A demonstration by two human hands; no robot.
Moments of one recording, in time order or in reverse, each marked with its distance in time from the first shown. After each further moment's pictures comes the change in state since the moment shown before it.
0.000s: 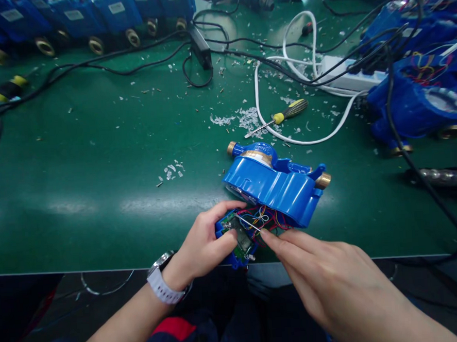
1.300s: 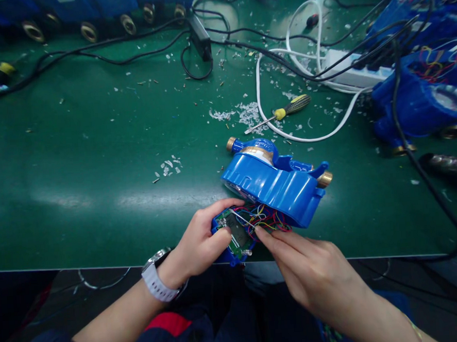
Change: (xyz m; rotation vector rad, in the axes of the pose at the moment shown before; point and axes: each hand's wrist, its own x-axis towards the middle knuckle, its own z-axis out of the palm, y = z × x) left_hand -0.002 -0.005 -0.001 -0.040 0.003 0.046; right_hand -0.008 0.012 0.035 0.141 0.124 -0.070
